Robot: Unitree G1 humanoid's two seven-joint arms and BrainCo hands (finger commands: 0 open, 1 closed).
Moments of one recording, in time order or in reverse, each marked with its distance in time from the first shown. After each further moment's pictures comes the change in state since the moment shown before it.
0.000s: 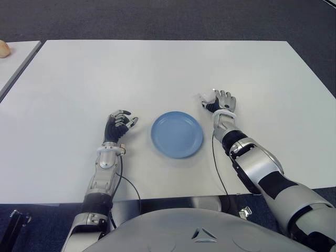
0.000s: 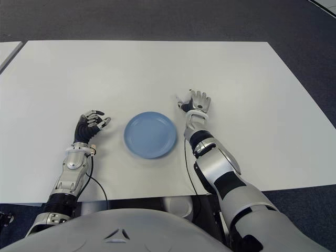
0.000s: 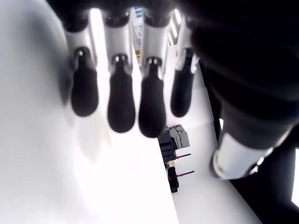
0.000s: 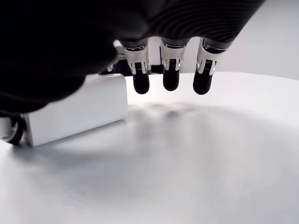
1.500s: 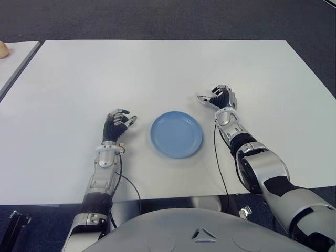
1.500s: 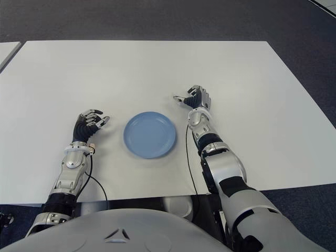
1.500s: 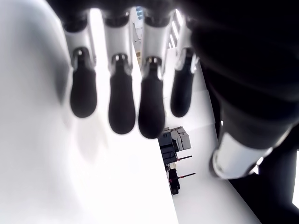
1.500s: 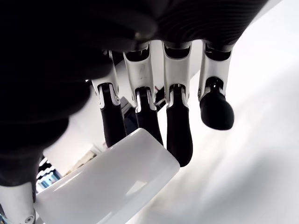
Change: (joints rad) left arm -0.002 -0.003 0.012 -0.021 -0.002 0.026 0.000; right arm 0.048 -0.038 -0.299 -0.019 0.268 -0.524 -0.078
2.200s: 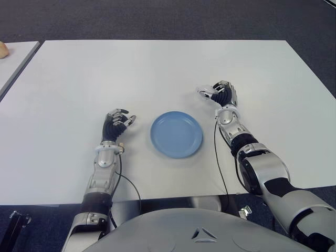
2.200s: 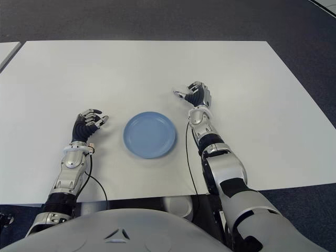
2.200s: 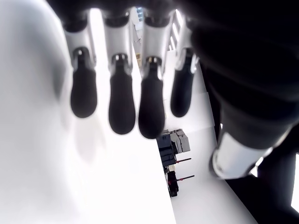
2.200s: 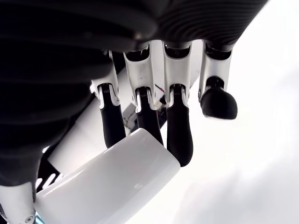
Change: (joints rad) left arm -0.002 -0.002 0.008 0.001 -0.009 0.000 0.001; right arm 0.020 -0.001 -0.045 -0.067 0.031 -0.062 -0.008
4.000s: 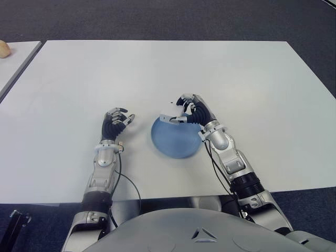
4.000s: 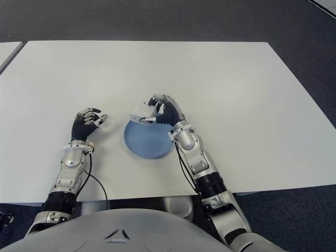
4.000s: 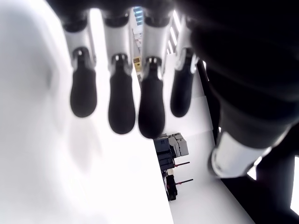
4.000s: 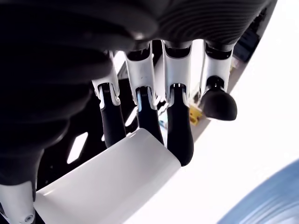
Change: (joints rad) left arm -0.010 -0.002 0.009 0.004 0.011 -0.002 0.006; right arm 0.523 -0.005 0.177 -1.037 -0.058 0.119 0.563
